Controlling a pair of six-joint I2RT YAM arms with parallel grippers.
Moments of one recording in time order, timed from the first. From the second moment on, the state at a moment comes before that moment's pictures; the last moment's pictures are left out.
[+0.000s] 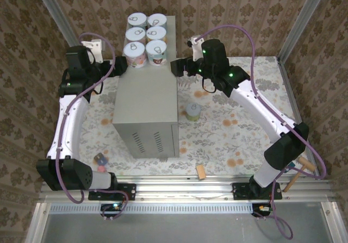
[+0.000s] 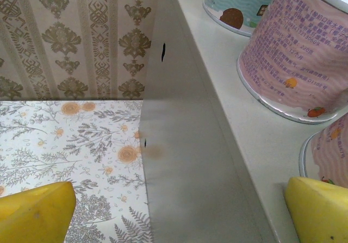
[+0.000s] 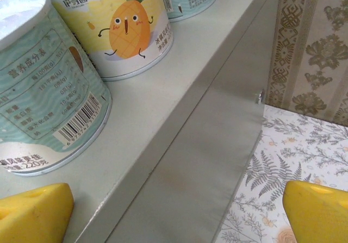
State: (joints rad) left arm -0.04 1.36 1.47 -0.53 0.31 -0.12; right arm 0.53 1.65 1.72 -0.46 -0.06 0.19
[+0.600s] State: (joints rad) left arm -0.04 1.13 1.49 -0.77 0.21 -0.09; right arm 0.53 1.35 1.52 -0.59 0.06 0.17
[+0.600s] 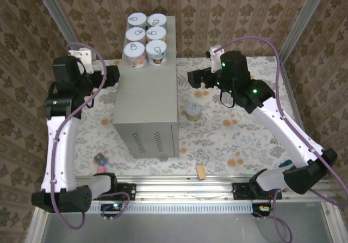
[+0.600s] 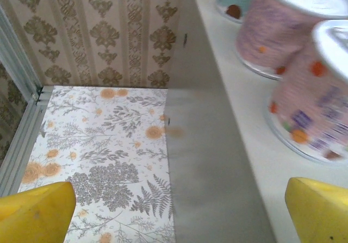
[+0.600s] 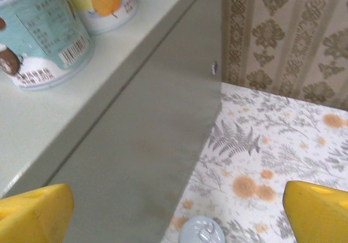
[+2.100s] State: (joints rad) left arm -0.73 1.02 1.53 -1.01 0.14 0.00; right arm 0.56 1.76 1.07 -0.33 0.14 0.35
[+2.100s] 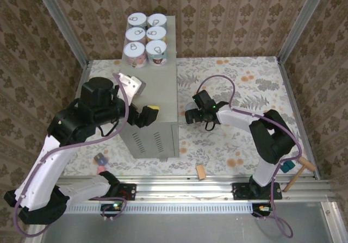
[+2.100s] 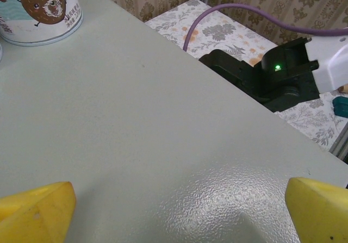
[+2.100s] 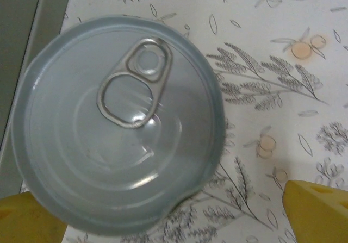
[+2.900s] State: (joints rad) left arm -0.74 1.05 1.55 -1.02 0.10 0.01; right arm 0.59 1.79 1.13 -0.30 0.21 0.30
